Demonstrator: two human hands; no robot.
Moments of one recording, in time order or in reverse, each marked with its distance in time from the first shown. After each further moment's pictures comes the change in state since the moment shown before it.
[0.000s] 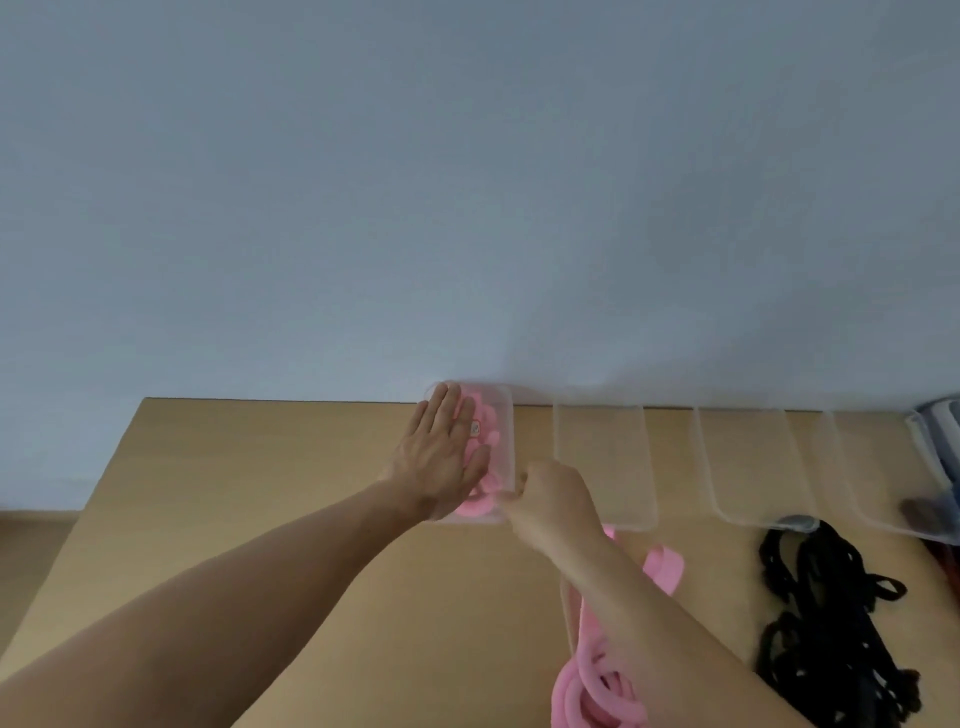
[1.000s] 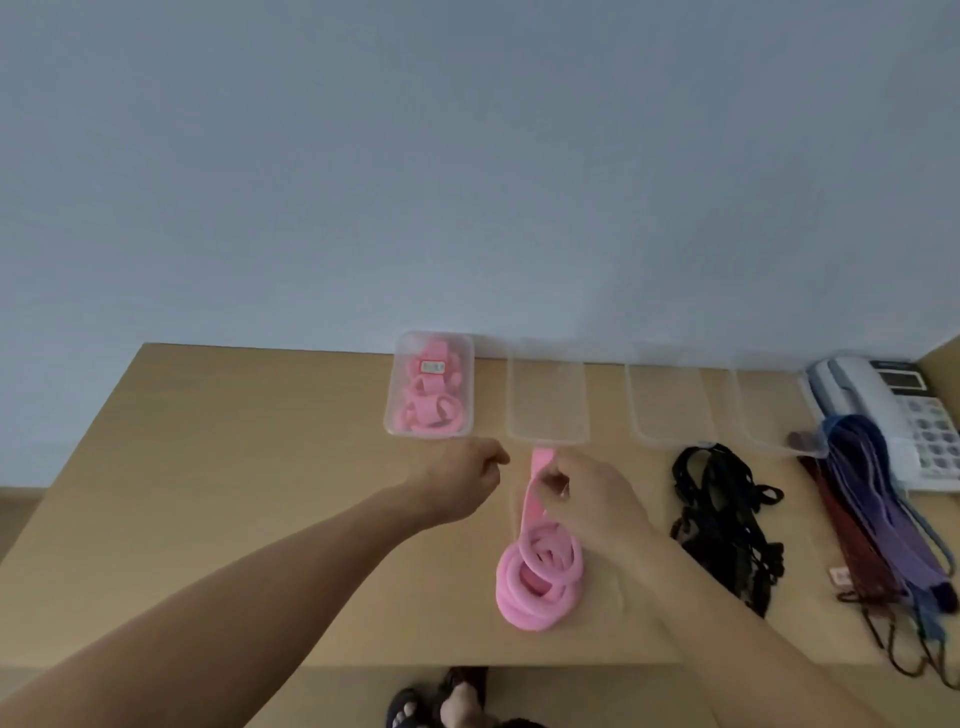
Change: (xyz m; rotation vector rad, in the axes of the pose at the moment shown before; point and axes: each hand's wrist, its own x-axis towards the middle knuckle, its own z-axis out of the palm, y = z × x) left_hand -0.099 0.105 -0.024 -0.564 -0.077 0.025; right_hand -0.106 0.092 -0.034 -0.105 0.080 -0.226
